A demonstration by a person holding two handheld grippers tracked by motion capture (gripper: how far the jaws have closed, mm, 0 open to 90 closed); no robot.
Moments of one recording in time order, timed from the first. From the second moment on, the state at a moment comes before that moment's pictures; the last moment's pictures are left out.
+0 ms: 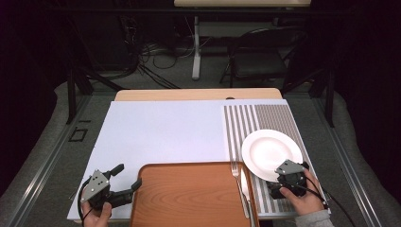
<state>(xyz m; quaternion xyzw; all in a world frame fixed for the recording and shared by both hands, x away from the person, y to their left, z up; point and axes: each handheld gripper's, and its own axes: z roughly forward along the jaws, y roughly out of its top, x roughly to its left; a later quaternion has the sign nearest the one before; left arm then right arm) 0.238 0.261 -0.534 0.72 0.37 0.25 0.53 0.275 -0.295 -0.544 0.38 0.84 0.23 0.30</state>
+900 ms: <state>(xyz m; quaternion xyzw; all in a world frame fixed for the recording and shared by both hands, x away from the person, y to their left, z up) 0.238 0.261 -0.534 0.72 0.37 0.25 0.53 0.277 -0.300 -0.550 0.35 0.85 0.18 0.34</state>
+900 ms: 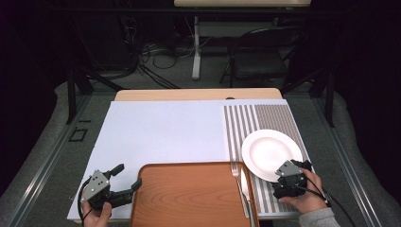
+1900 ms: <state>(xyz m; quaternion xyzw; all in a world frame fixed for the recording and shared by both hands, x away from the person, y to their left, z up) 0.240 0.262 -0.534 0.72 0.37 0.24 0.53 0.290 -0.294 -0.551 0.33 0.85 0.19 0.37</state>
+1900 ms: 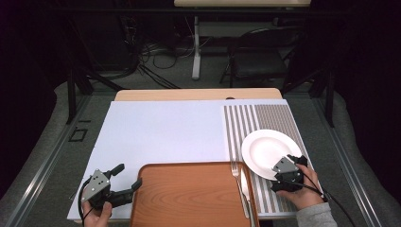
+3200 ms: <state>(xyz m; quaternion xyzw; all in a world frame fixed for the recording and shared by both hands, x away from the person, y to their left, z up) 0.239 0.262 -0.534 0.72 0.37 0.25 0.53 0.304 -0.282 -0.524 0.26 0.90 0.16 0.32</state>
